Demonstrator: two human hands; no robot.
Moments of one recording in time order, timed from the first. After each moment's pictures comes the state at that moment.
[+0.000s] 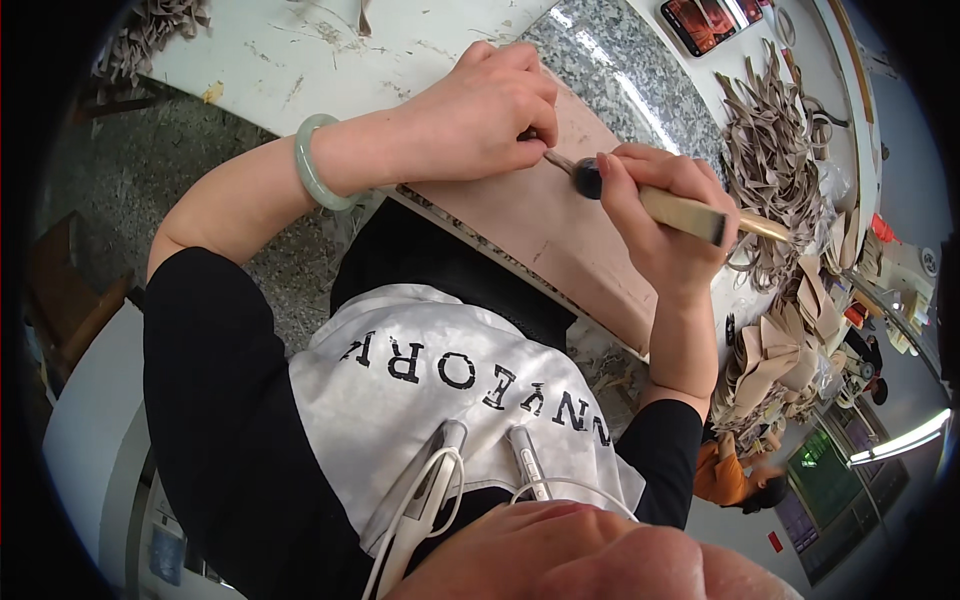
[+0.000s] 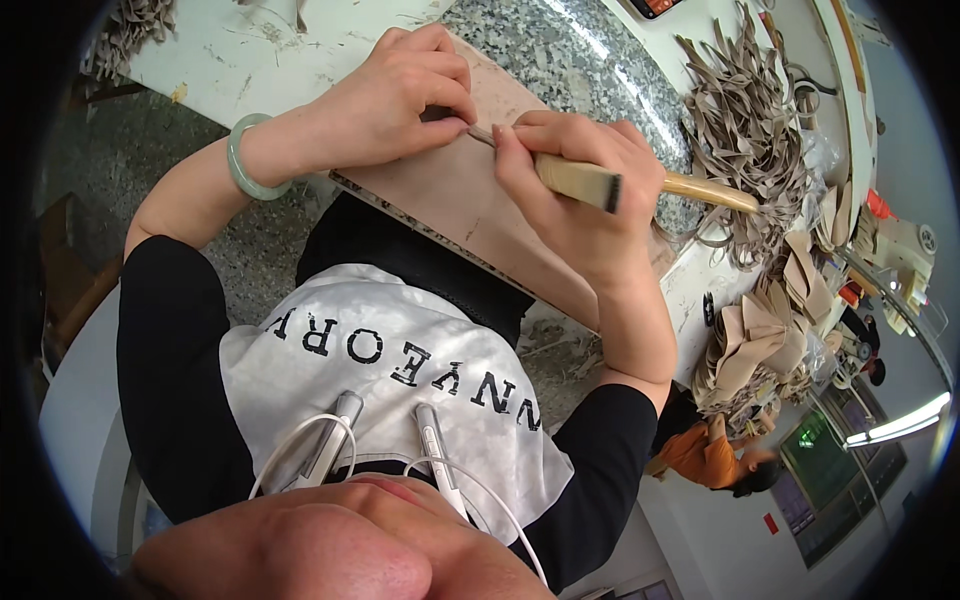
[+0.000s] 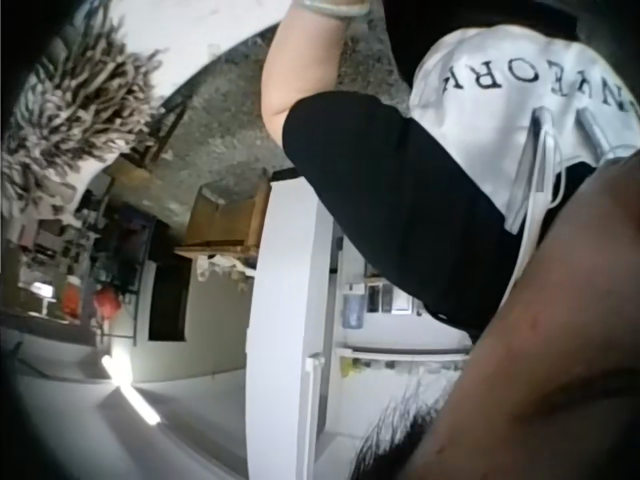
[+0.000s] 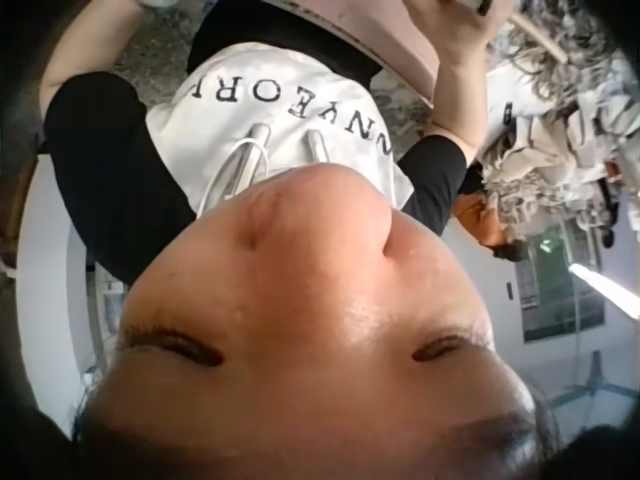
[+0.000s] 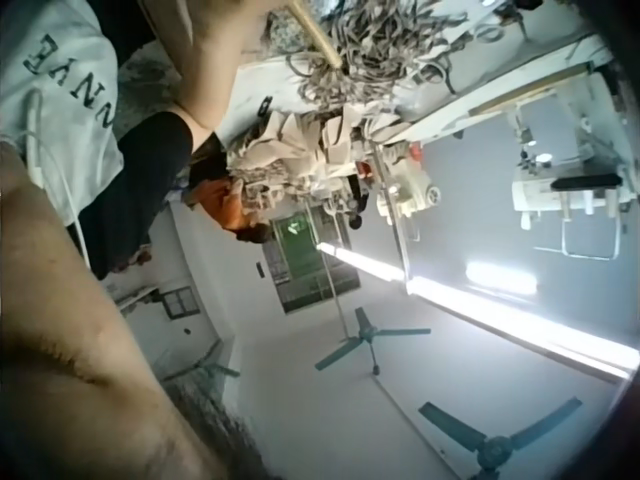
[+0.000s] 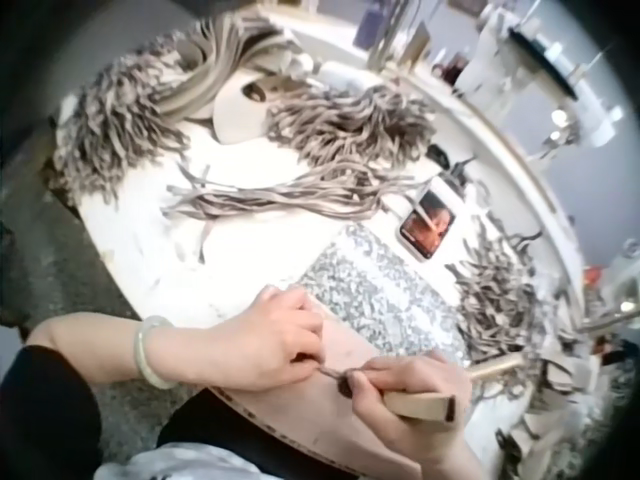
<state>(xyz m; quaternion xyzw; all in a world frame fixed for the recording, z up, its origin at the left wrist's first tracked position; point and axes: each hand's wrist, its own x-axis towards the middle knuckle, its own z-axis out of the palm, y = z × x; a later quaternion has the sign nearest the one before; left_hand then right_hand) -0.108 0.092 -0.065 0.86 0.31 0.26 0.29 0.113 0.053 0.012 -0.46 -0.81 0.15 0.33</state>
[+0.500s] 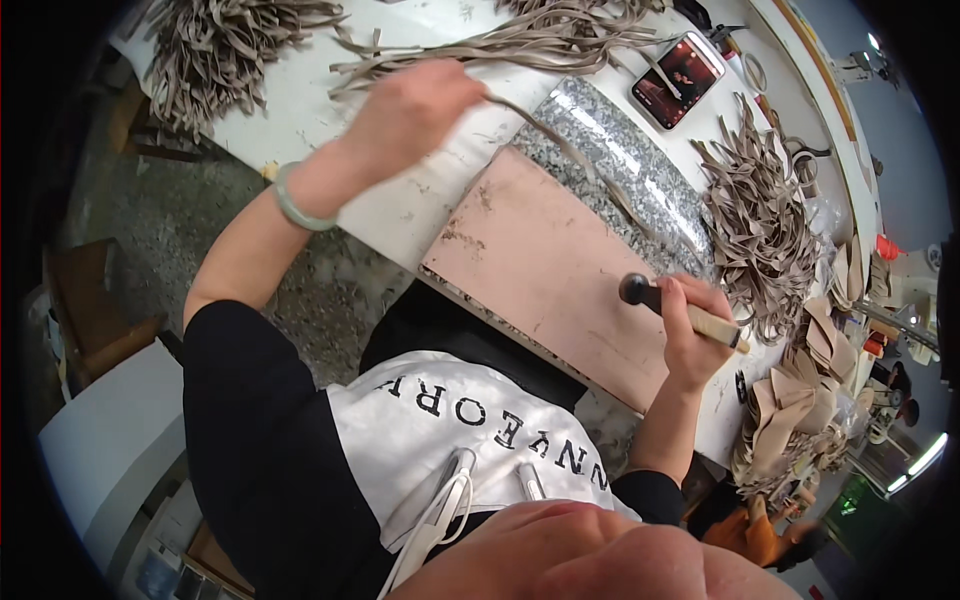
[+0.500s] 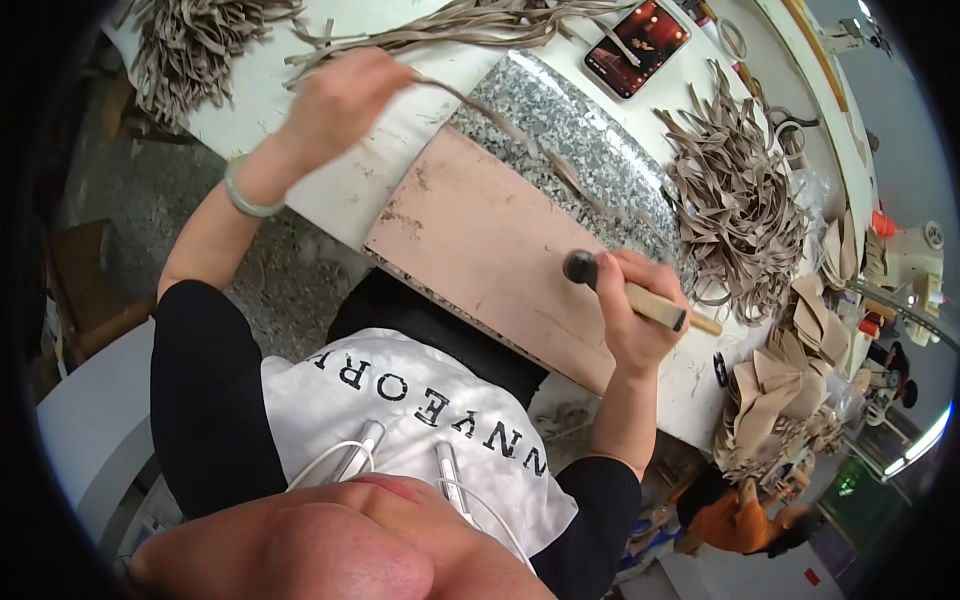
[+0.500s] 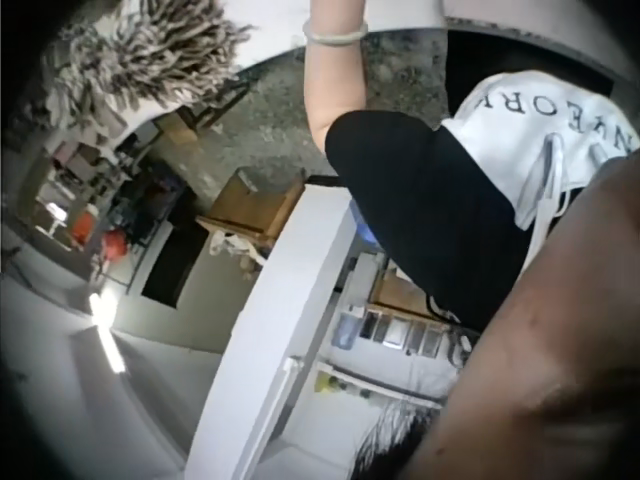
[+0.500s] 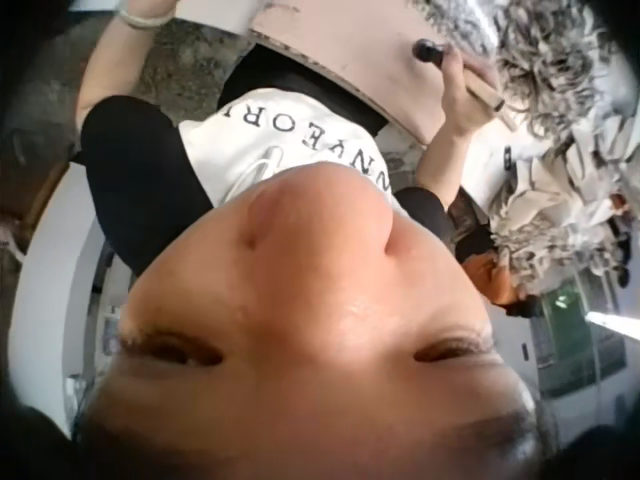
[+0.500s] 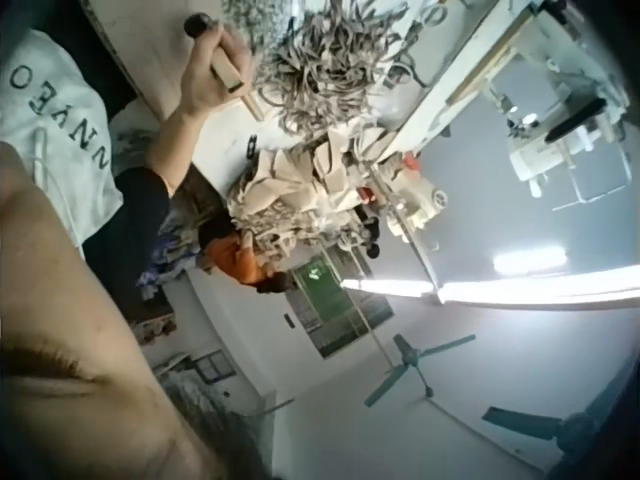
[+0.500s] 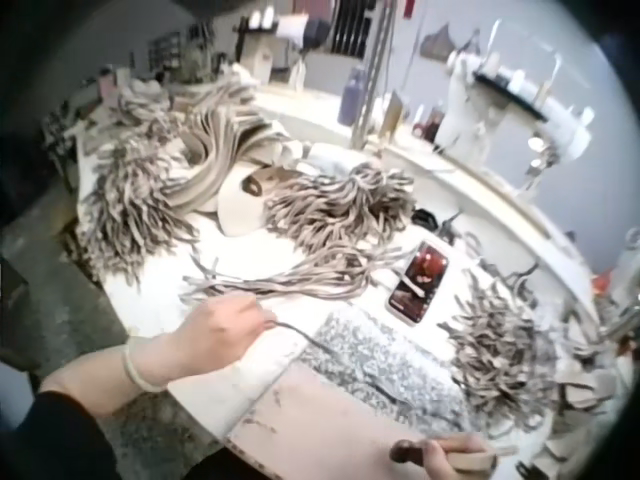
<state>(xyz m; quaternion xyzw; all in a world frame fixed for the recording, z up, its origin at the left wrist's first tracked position) -0.175 0.152 -0.045 0.87 0.35 0.34 0.00 0.183 -0.003 -0.007 -0.56 -0.64 0.23 0.48</state>
